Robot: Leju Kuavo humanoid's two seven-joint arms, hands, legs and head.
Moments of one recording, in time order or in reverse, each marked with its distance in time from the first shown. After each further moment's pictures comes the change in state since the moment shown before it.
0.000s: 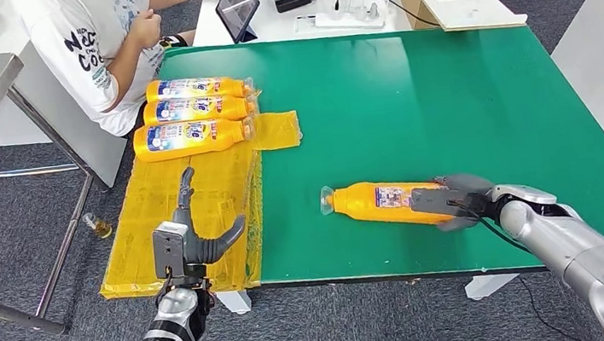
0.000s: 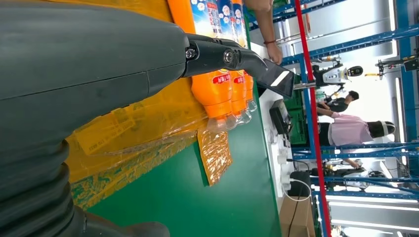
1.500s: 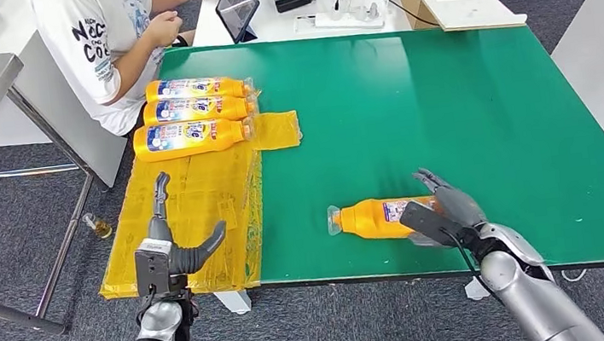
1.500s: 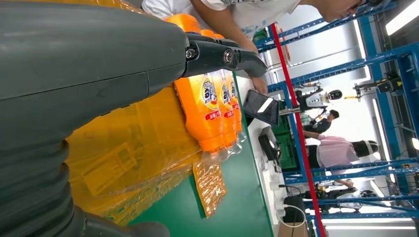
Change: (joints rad) left arm 0.110 0.010 0.070 -0.192 -0.111 0.034 0.004; right arm 0.394 0.127 -0.579 -0.379 0.251 -0.179 0.003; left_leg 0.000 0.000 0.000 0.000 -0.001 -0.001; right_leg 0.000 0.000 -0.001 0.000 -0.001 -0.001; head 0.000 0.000
